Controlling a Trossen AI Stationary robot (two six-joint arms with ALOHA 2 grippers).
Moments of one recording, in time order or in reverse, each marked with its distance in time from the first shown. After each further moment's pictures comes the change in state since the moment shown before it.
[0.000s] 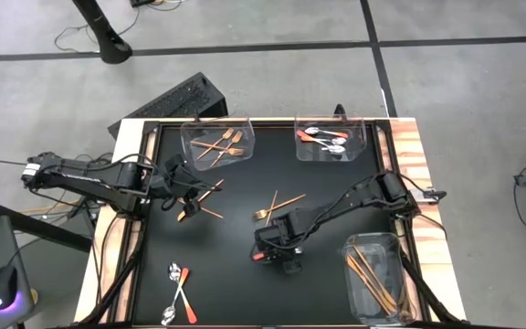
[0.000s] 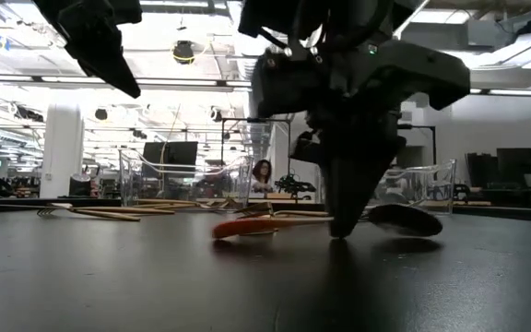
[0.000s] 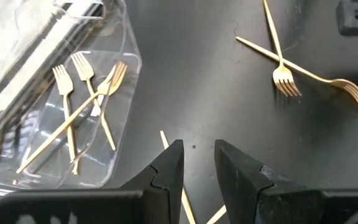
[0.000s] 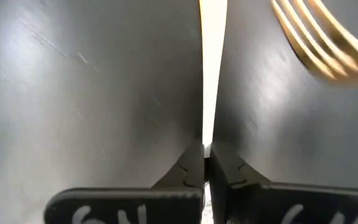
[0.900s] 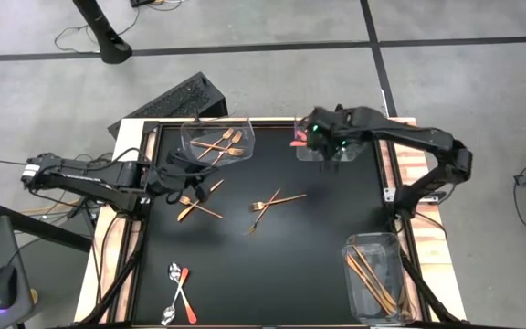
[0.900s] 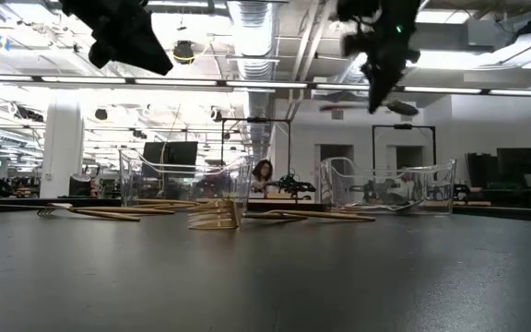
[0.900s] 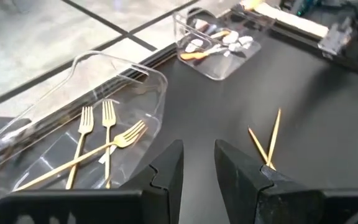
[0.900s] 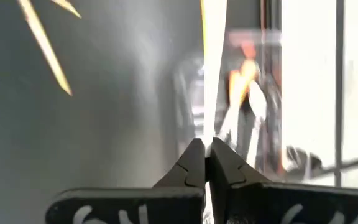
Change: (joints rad) left arm 0.026 0.000 0.000 0.249 -0.193 -0.160; right arm -0.669 -0.606 -0.093 -0.350 0.332 -0.460
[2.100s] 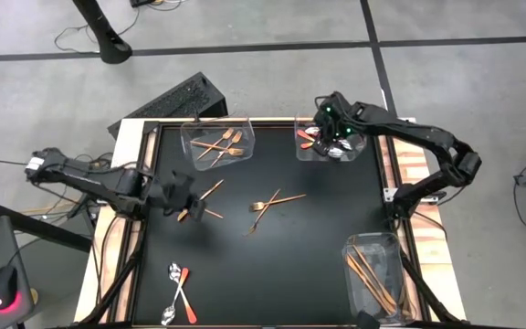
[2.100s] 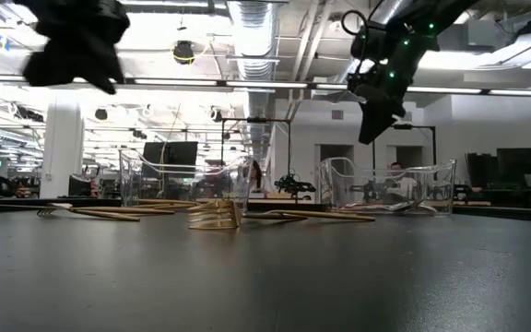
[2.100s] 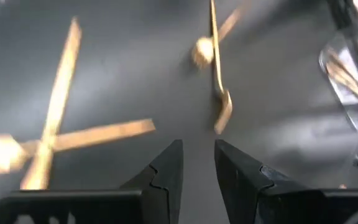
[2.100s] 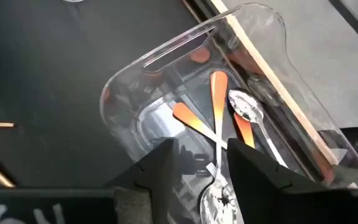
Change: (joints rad) left arm -0.173 0.039 0.001 -0.243 0.354 -0.694; right arm -0.242 -0.050 -0.283 0.464 -0.156 0.289
